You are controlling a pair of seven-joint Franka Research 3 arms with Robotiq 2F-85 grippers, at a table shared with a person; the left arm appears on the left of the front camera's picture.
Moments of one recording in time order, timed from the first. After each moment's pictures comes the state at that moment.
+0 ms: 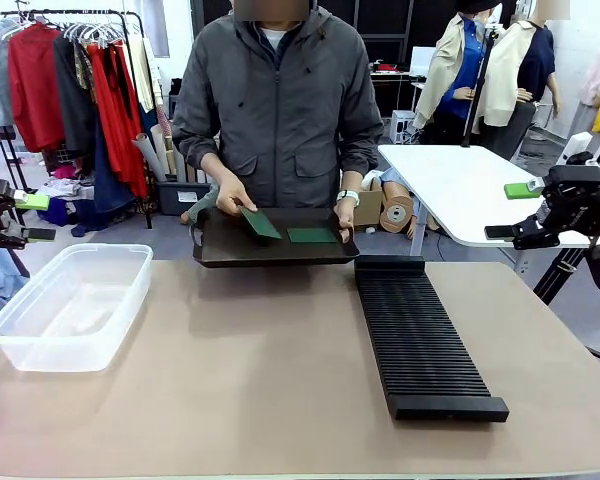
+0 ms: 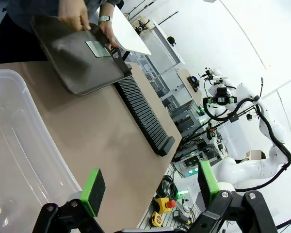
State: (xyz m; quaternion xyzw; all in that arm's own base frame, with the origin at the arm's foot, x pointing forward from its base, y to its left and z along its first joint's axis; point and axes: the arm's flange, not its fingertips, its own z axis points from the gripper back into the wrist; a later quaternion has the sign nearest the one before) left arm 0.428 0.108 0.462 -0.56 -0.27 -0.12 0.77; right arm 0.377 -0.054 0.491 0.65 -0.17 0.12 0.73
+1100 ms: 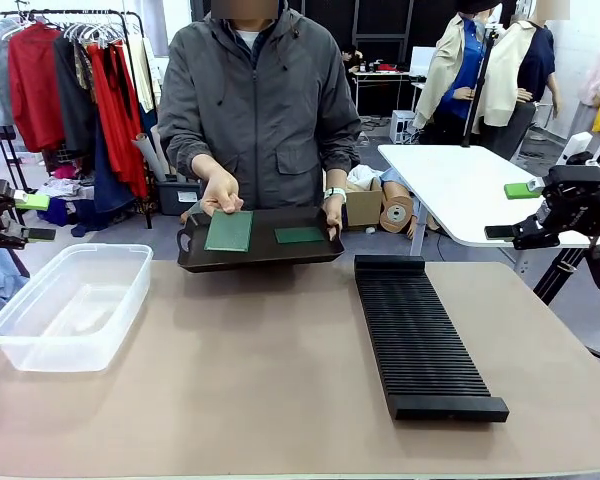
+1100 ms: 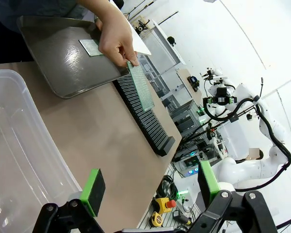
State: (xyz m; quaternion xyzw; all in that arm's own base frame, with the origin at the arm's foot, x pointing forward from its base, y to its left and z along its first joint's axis) left arm 0.428 0.108 0.462 -0.56 -0.27 -0.12 0.77; right arm 0.377 -0.054 0.491 0.65 -0.17 0.12 0.73
